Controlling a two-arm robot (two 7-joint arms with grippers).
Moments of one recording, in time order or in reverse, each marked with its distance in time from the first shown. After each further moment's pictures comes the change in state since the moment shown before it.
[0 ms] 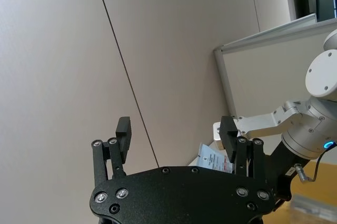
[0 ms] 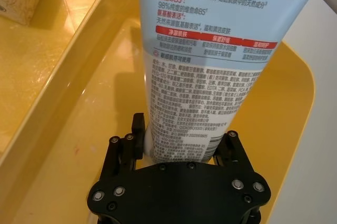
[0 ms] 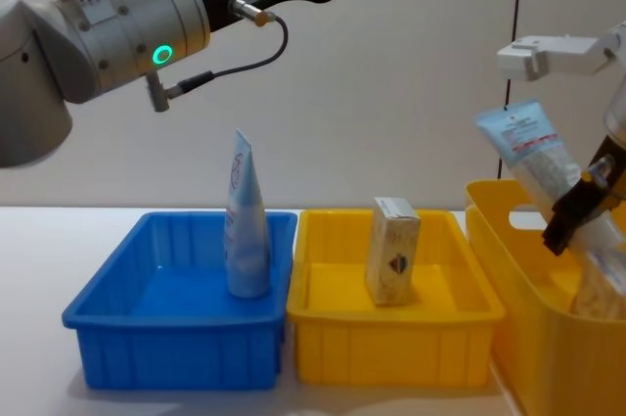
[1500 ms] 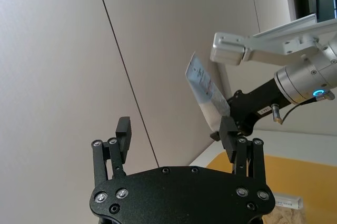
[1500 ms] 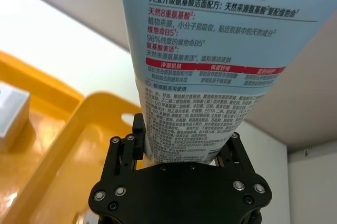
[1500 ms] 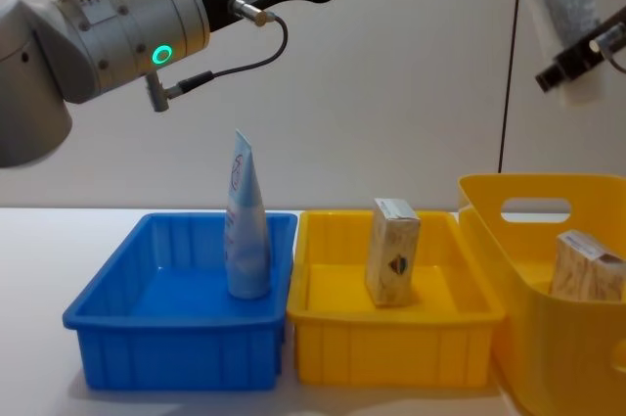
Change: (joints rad) left arm 0.000 0.000 0.000 0.000 0.000 0.000 0.000; right arm -0.097 0.006 0.156 -0.271 0.066 -0.274 -0.225
